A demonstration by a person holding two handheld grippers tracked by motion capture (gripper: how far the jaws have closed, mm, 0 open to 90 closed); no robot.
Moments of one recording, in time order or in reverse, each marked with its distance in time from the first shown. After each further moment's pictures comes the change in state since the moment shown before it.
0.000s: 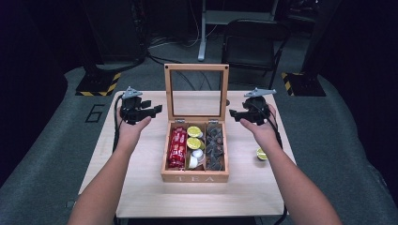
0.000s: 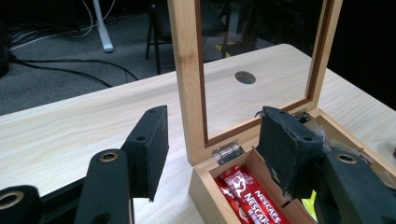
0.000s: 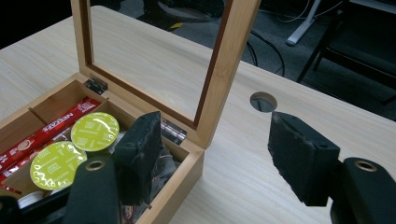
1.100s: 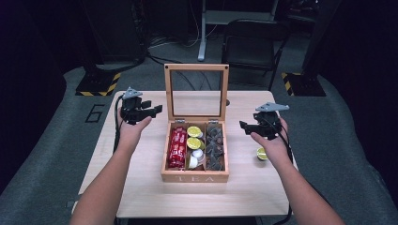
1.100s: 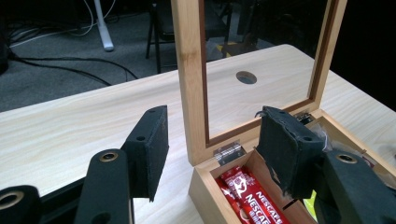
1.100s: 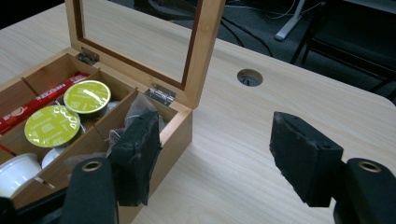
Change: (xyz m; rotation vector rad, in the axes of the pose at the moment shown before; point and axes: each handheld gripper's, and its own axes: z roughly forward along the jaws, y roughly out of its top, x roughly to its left) left arm 0.000 -0.002 0.003 -0.004 -0.002 -0.013; right arm -0.005 -0.043 -0.030 -0.012 -0.040 0.009
